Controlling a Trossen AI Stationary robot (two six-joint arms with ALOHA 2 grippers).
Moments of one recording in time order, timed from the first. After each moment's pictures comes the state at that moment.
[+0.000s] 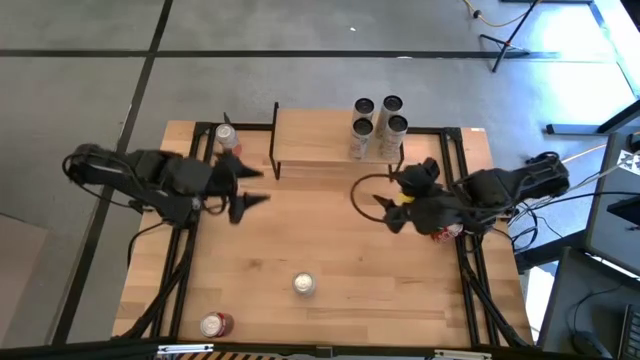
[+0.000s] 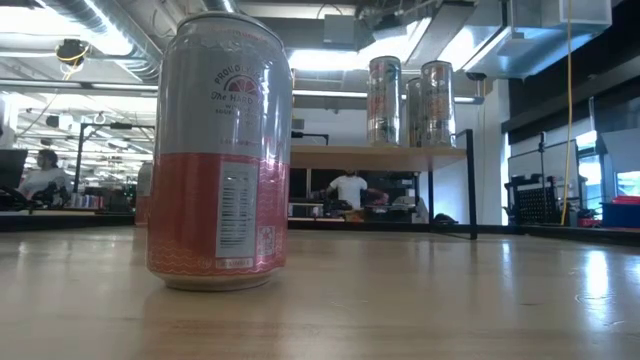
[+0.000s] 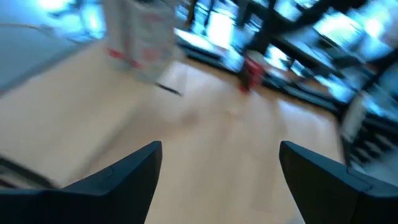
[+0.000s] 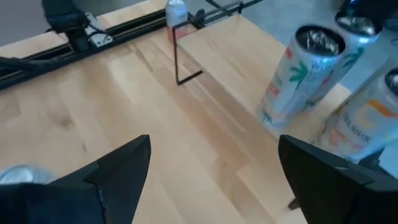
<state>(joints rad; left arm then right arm) -0.22 0.97 1.19 -0.71 -0.45 -0.46 0.41 1.37 1.63 -1.20 0.76 0.78</state>
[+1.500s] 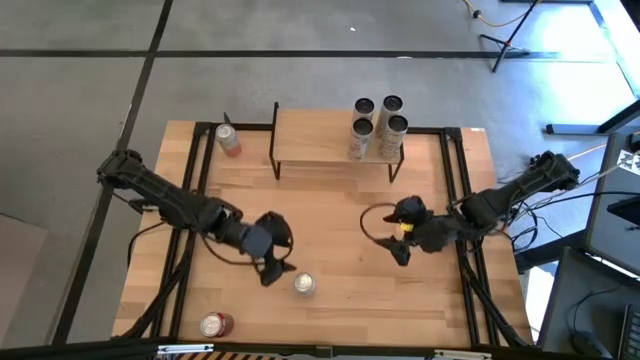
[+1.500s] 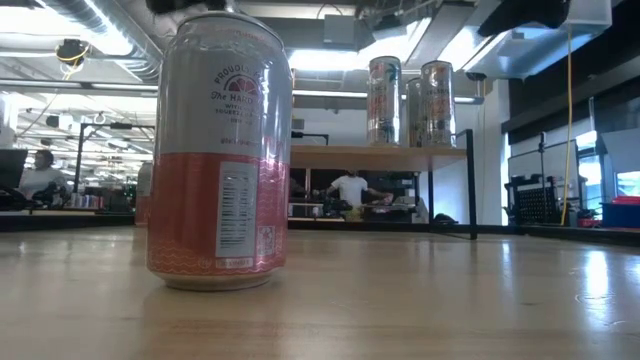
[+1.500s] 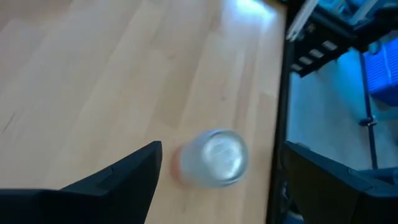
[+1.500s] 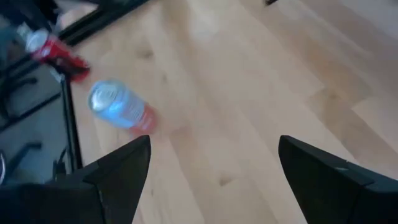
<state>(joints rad) -0.45 1.41 1.23 -0.60 -0.21 -0.78 0.51 1.20 1.12 -0.75 0.44 0.88</state>
